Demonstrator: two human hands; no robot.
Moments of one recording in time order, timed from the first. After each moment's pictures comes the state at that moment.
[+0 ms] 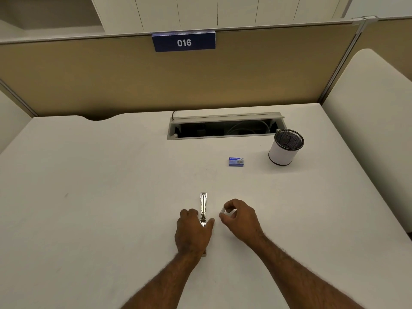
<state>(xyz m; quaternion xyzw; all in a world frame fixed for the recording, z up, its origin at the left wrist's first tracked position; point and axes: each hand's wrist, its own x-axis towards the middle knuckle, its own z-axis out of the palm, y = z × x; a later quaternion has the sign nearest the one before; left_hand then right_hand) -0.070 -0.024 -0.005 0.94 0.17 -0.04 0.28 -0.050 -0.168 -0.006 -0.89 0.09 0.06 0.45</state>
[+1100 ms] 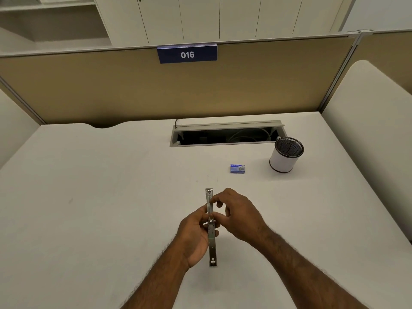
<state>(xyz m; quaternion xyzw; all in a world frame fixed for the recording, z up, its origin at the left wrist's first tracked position) -0.072 -0.020 0.070 0.51 0.22 -0.21 0.80 -0.043 -0.158 0.068 -0.93 -0.14 0.01 0.33</state>
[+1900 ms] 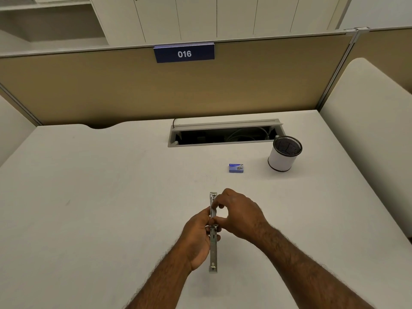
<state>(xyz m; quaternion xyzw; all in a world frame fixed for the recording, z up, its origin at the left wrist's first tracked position) -0.074 -0.031 0.076 0.55 0.26 -0.22 0.76 -0.040 -0.161 0.074 -0.96 -0.12 0.05 0.25</state>
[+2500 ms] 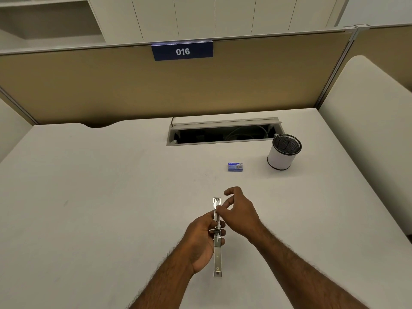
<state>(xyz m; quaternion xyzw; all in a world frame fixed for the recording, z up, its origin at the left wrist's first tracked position) -0.078 -0.033 0.072 0.50 0.24 -0.28 0.79 -0.039 -0.157 0.050 -0.87 0.09 0.09 0.48</state>
